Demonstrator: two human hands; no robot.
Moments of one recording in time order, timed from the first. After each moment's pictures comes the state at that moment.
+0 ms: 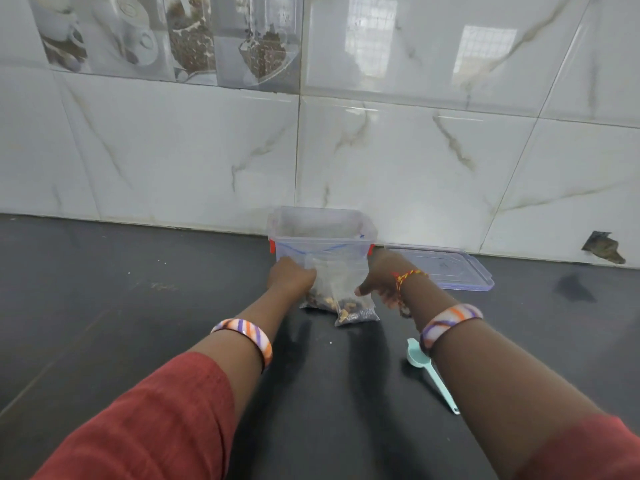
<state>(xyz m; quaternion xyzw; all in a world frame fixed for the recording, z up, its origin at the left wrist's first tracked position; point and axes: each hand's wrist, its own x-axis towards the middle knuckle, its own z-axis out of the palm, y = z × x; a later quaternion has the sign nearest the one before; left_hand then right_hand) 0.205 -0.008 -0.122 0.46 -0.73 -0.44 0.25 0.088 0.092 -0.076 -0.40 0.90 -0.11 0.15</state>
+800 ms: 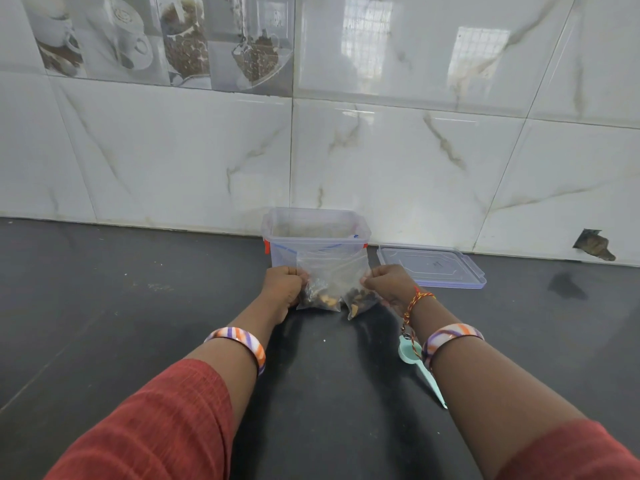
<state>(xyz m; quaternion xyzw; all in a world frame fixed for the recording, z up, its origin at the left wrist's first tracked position) 0.210 -0.003 -0.135 0.42 -0.58 -0.64 0.28 0.073 0.112 -0.115 -0.28 0.81 -0.45 0.24</state>
